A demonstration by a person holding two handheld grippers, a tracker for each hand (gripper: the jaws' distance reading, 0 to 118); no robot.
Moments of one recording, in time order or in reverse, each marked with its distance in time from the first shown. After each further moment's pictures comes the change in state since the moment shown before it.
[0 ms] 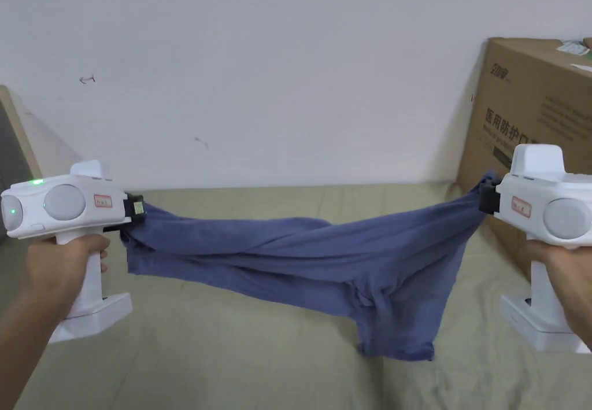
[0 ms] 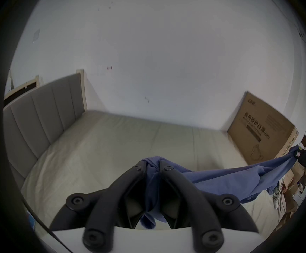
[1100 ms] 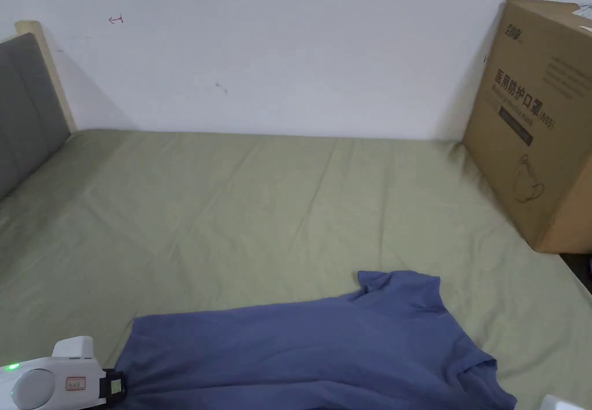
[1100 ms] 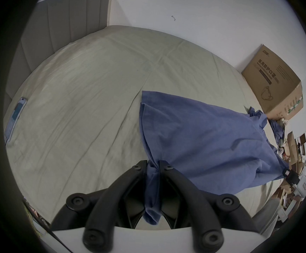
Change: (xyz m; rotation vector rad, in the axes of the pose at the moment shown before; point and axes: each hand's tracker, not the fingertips) left arm -0.108 -0.317 0.112 -0.443 0.038 0.124; right arm 0.015 -0.316 0.215 -0.417 -0.027 -0.227
